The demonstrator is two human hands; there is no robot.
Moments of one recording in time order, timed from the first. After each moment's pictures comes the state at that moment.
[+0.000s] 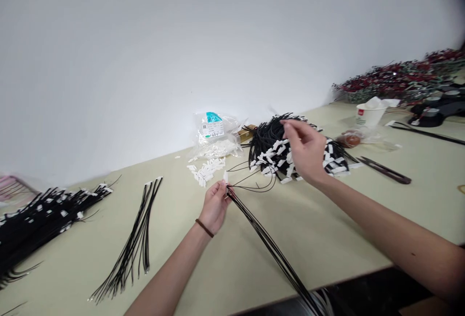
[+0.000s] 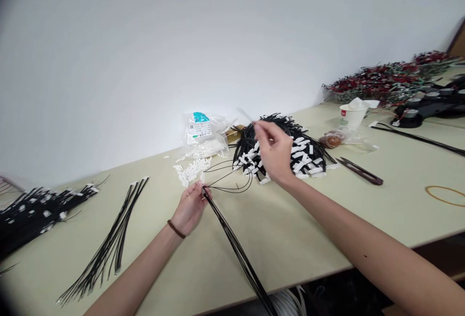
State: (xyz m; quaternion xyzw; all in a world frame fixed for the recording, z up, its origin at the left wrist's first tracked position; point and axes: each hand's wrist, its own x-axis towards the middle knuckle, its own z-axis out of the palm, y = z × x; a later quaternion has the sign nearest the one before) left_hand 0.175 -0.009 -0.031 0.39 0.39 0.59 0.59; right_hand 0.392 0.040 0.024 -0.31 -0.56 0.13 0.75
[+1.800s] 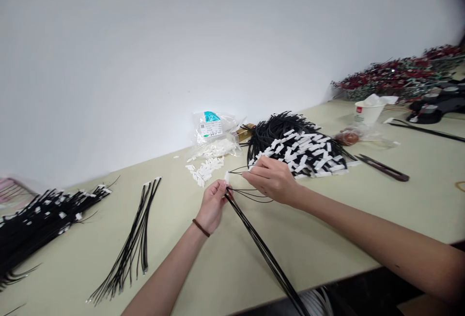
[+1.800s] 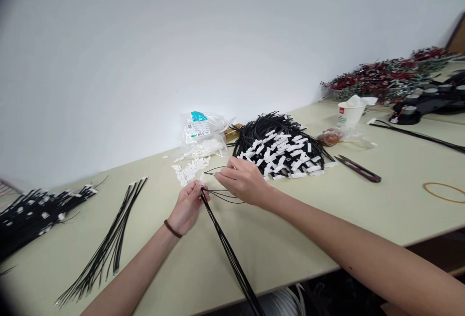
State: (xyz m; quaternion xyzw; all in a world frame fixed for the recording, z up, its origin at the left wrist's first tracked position) left_hand 0.175 -0.013 -0.023 0.47 0.40 0.55 0.56; right_hand 0.359 0.017 -0.008 -0.19 -0.80 -0.27 0.50
